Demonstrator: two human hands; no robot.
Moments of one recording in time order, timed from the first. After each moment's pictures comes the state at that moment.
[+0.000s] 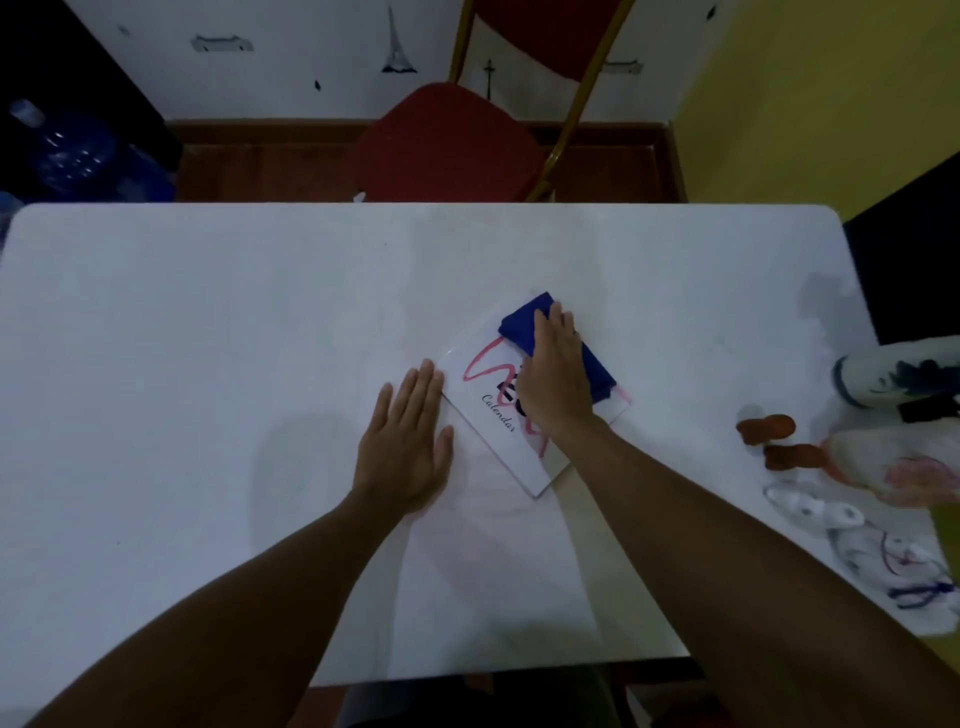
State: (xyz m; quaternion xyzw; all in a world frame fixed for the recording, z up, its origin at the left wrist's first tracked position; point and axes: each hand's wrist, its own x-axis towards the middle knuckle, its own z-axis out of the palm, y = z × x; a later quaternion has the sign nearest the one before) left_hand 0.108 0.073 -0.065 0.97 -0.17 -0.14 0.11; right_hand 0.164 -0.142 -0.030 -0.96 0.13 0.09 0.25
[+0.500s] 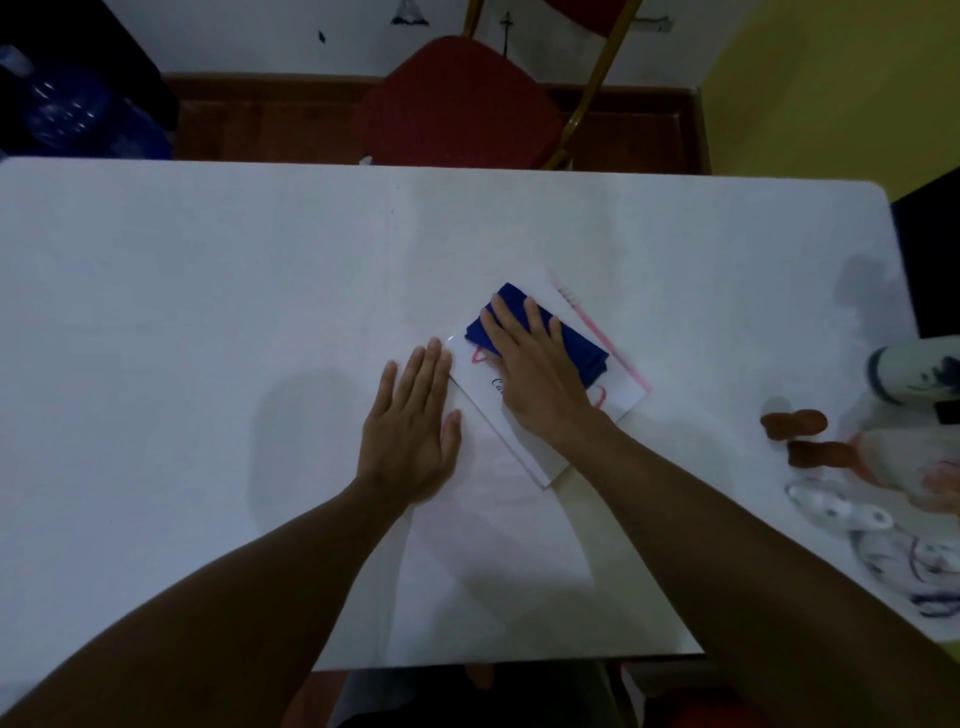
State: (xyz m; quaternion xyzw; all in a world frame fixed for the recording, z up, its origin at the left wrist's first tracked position) left_hand 0.107 0.071 -0.085 0.98 -0.17 -0.08 0.09; right_hand 0.161 -0.125 -0.043 -0.98 -0.08 0.14 0.11
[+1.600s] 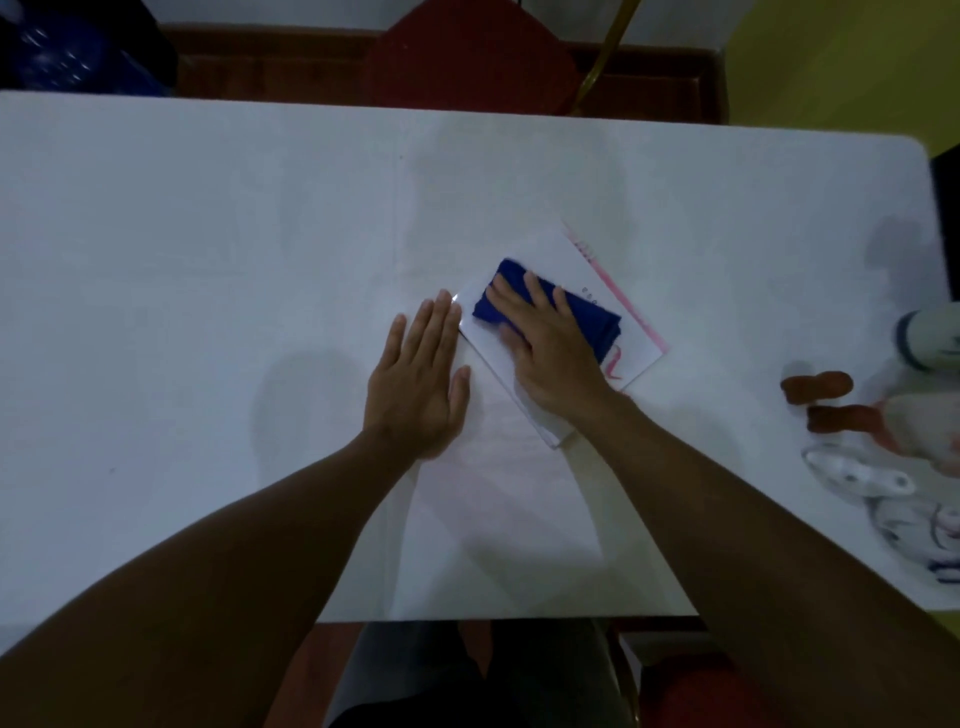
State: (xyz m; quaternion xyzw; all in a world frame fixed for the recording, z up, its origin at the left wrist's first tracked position) left_hand 0.104 0.073 -0.090 0.98 -0.18 -0.04 0.11; right_hand 0.131 -0.127 -0.054 -0.95 -0.08 0.09 0.28
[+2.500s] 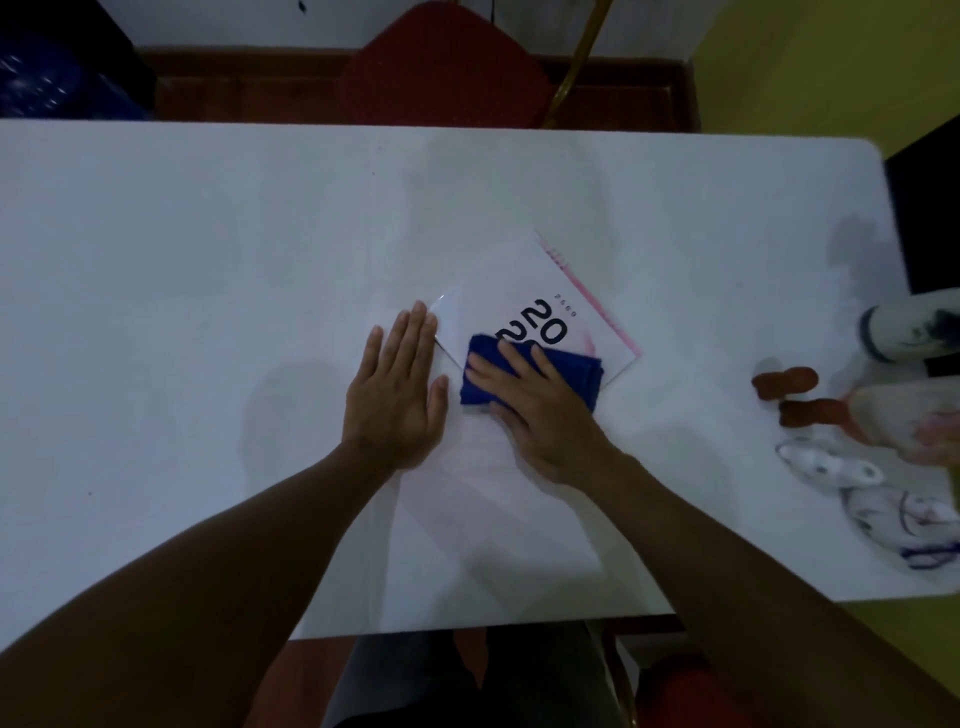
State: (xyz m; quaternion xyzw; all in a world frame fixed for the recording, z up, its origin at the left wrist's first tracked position) left_hand 0.104 0.075 -0.094 0.98 -0.19 -0.03 0.10; right_hand 0.068 -0.153 -0.047 -0.94 -0.19 0.10 0.26
